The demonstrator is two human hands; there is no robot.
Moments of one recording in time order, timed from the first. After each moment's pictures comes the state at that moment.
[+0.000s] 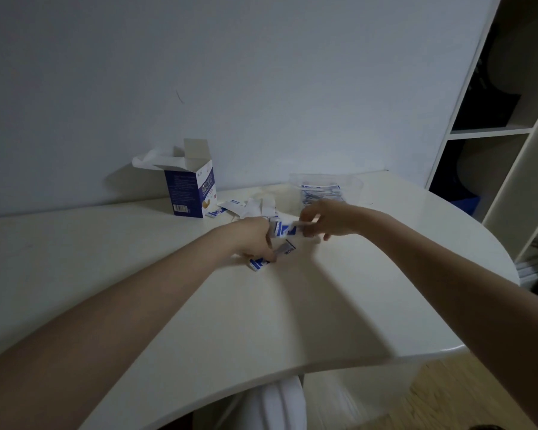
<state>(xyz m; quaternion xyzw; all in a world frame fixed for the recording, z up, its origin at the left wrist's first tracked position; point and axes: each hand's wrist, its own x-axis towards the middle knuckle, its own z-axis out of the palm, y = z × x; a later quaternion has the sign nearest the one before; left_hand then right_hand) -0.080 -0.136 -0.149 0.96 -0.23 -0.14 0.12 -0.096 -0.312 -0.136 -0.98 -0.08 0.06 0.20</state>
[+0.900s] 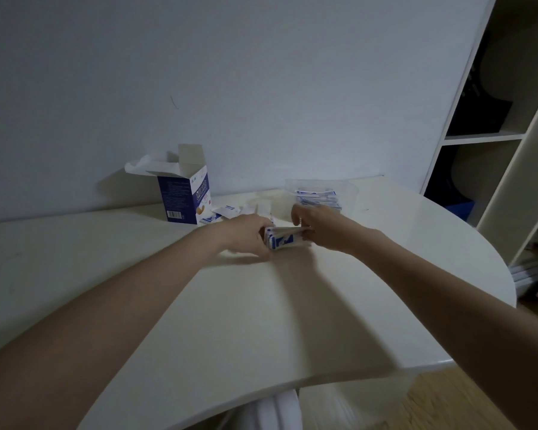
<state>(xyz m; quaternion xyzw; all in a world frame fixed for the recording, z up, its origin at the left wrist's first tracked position) -0.063 -0.132 -0.145 0.93 -0.30 -0.13 0.19 -0.093 -0.314 -0.151 -0.99 -0.13 -0.07 0.08</state>
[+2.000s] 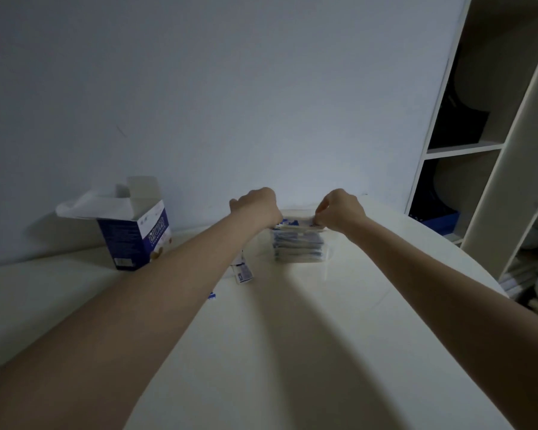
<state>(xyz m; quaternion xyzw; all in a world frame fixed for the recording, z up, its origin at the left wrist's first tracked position) 0.018 -0.244 -0.098 0.98 -0.14 0.00 0.15 -0.028 -0.379 -0.112 -0.93 0.19 -0.13 0.30</state>
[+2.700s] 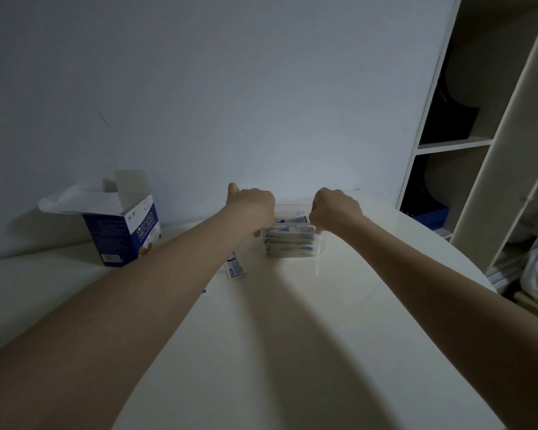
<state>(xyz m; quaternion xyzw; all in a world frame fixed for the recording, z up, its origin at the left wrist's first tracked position) 0.007 -0.247 -0.097 0.97 -0.22 0.04 -0.07 -0.041 -0.371 -0.108 -0.97 0.17 -0.10 0.12</state>
